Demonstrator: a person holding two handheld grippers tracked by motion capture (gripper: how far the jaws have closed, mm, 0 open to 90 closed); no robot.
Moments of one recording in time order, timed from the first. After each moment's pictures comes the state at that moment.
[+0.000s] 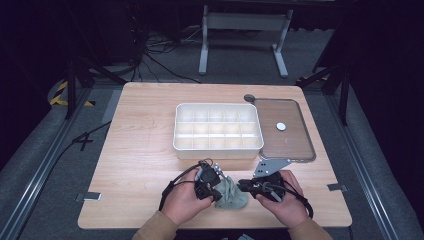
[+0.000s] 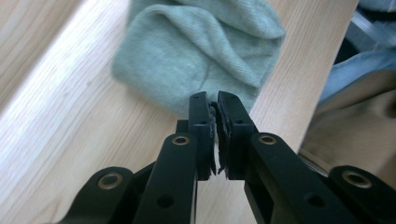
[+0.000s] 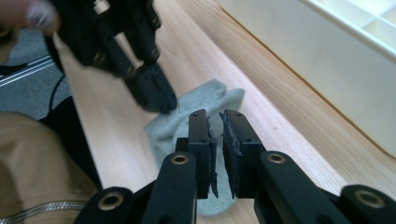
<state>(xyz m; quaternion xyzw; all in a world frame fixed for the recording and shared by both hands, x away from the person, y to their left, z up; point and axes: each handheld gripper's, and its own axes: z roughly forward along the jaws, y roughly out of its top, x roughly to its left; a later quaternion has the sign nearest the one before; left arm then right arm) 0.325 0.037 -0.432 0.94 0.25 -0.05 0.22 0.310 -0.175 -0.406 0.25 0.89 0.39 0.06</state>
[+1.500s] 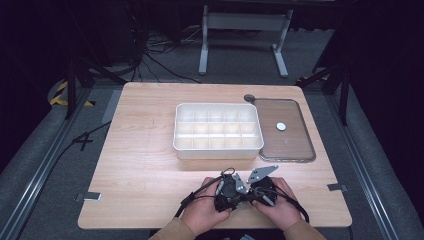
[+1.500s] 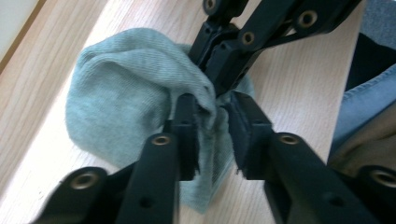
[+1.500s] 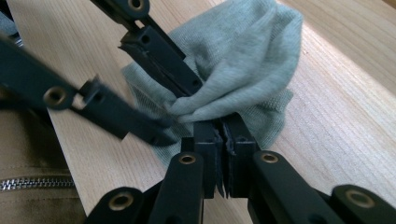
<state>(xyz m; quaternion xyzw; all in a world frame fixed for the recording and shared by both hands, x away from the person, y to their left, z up) 0.299 -0.010 -0.440 0.95 0.18 0.04 0.26 0.316 -0.173 -0.460 0.28 0.91 0.31 0.01</state>
